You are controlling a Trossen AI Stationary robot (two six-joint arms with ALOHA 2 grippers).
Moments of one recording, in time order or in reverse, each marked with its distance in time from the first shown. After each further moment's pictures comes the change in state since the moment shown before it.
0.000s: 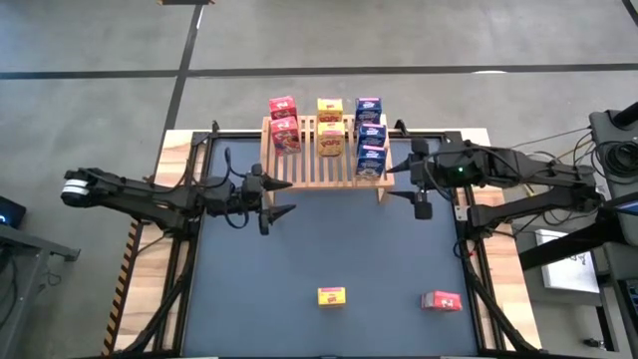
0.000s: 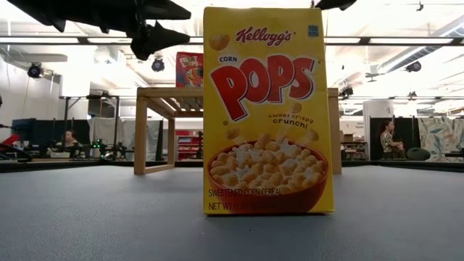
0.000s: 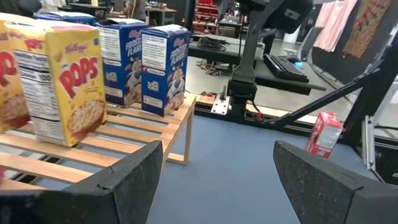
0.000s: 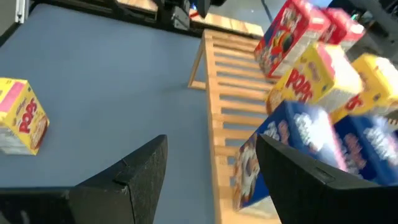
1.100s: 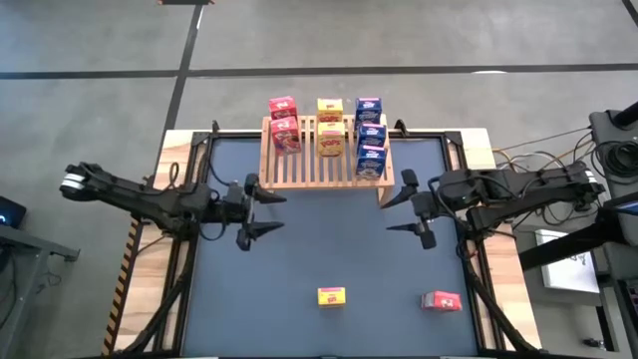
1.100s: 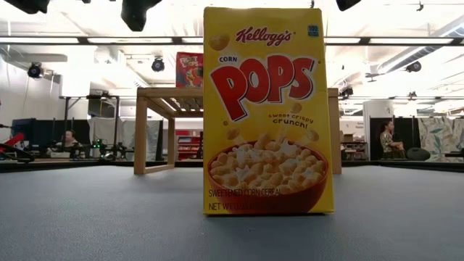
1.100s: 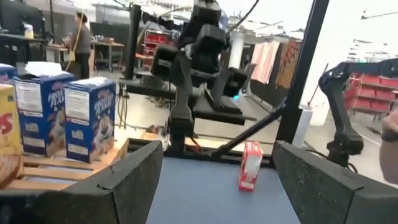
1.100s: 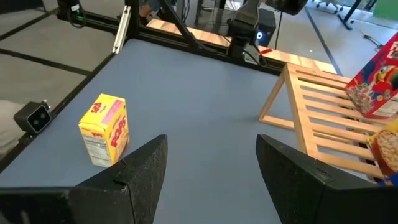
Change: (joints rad) left arm -0.158 -0.102 0.000 0.076 0.059 0.003; right arm 0.203 -0.065 -0.232 0.278 -0.091 0.077
